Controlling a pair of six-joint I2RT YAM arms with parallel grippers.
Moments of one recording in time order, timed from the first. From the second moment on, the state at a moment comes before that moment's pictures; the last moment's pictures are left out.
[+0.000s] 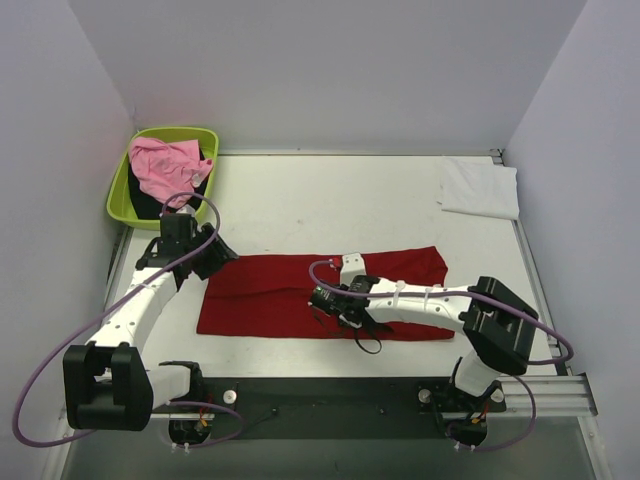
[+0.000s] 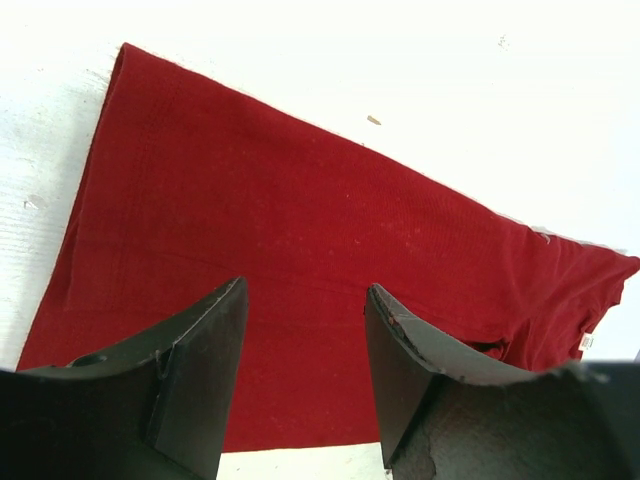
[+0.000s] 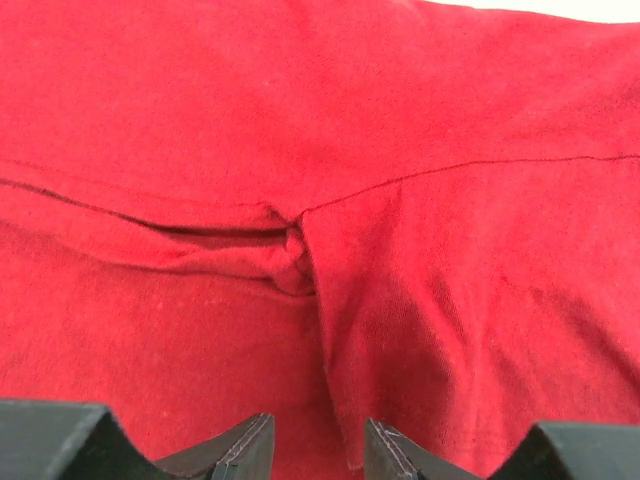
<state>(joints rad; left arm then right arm) -0.05 1.19 0.77 -0.43 0.17 -0.67 1.11 1.61 0.97 -0.77 0.57 0.93</state>
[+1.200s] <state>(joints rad) -0.04 1.19 0.76 -0.43 0.17 -0.67 1.05 1.59 0.92 -0.71 0.52 0.91</state>
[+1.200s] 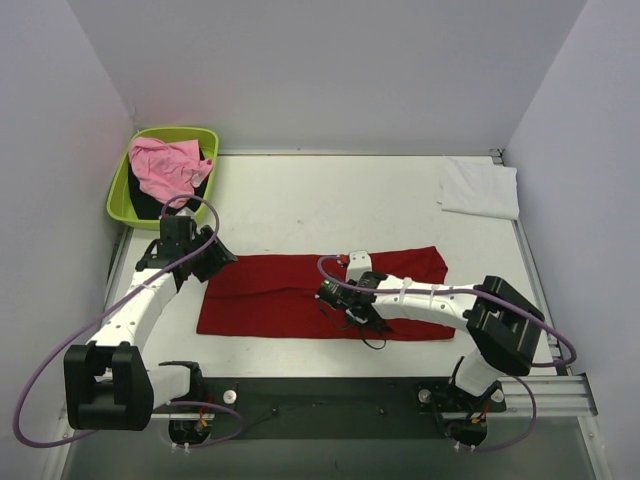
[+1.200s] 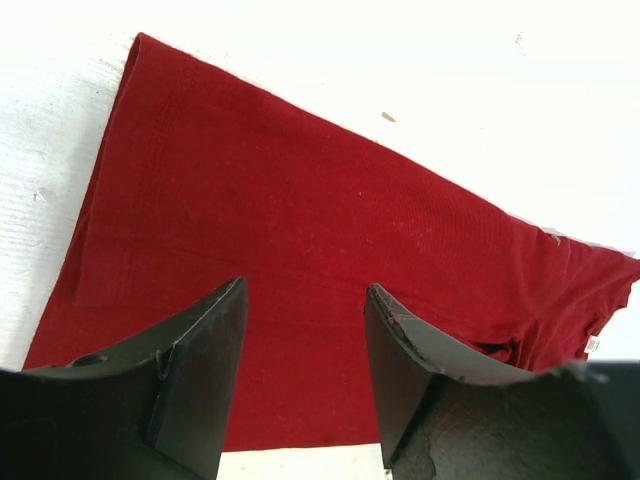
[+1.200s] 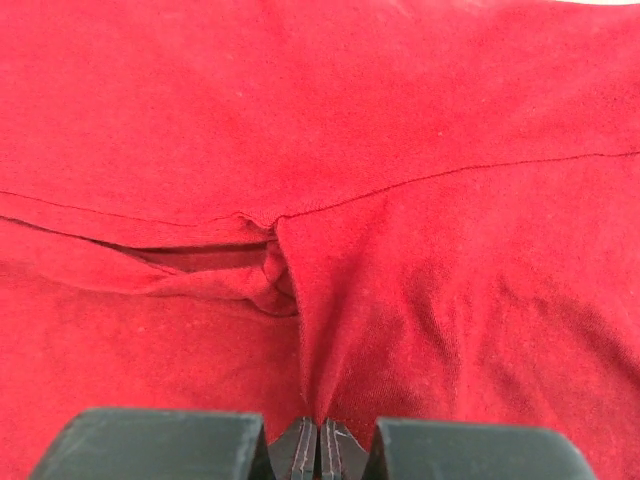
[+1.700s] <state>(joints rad) -0.04 1.19 0.75 -0.42 0.17 -0.67 1.07 1.56 0.92 -0.67 0.47 0.89</state>
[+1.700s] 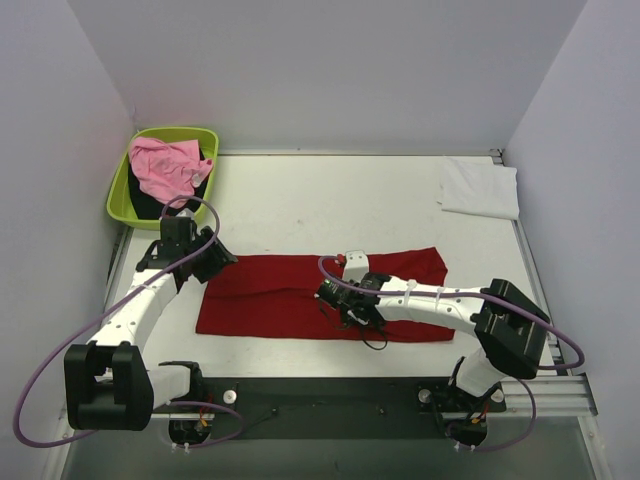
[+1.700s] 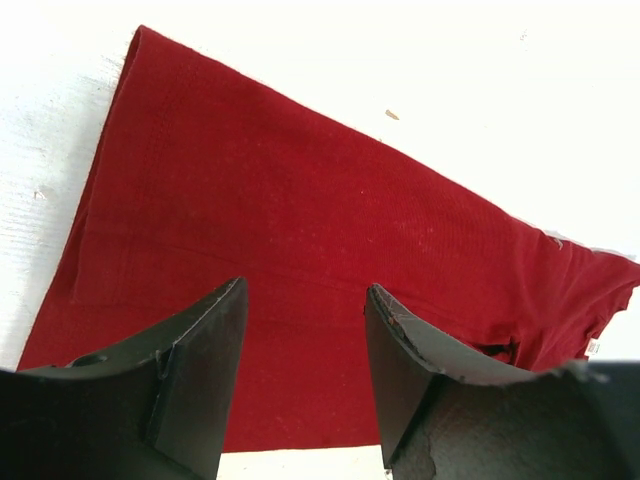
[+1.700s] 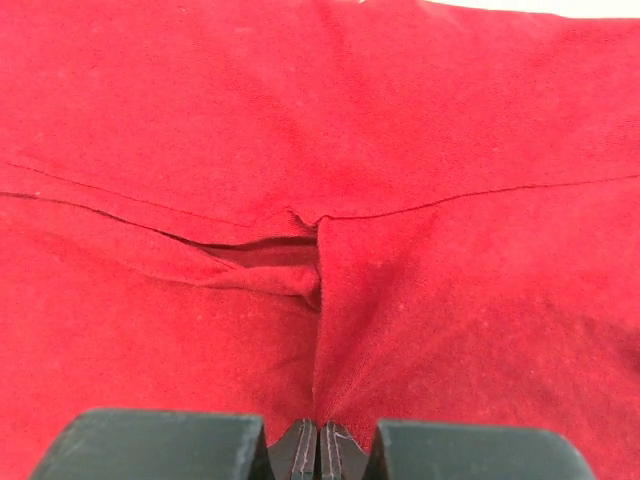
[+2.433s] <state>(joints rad) -0.04 1.26 0.76 -0.42 0.18 -0.64 1.08 1.57 1.08 -0.68 0.49 0.82</state>
